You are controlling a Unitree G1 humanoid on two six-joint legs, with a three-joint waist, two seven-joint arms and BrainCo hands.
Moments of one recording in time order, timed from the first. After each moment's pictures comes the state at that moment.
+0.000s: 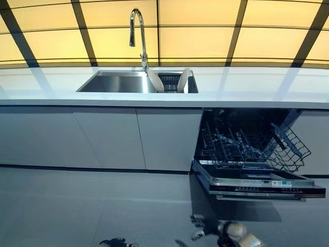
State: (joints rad) left arm -0.02 0.26 -0.35 1.11 0.06 0.16 -0.12; right arm -0.01 -0.44 0.51 0.41 0.07 0.03 0.52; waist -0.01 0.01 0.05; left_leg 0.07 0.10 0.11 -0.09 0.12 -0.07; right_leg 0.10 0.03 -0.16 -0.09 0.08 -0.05
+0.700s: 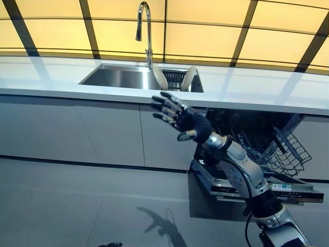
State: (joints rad) left arm 0.01 0.27 -0.35 1.17 0.06 0.09 -0.10; right arm -0.42 -0.37 0.28 -0.20 0.81 0.02 0.36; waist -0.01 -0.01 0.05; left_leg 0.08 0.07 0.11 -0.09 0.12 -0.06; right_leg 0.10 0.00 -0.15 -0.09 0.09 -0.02
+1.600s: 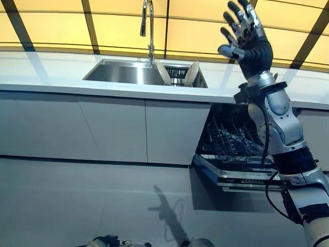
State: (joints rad) left arm -0.09 0.30 -0.37 1.24 0.10 0.11 -0.12; right arm -0.84 -0.66 0.20 0.03 0.74 -0.08 -0.08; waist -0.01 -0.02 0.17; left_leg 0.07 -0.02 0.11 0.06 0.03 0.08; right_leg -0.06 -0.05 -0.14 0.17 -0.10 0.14
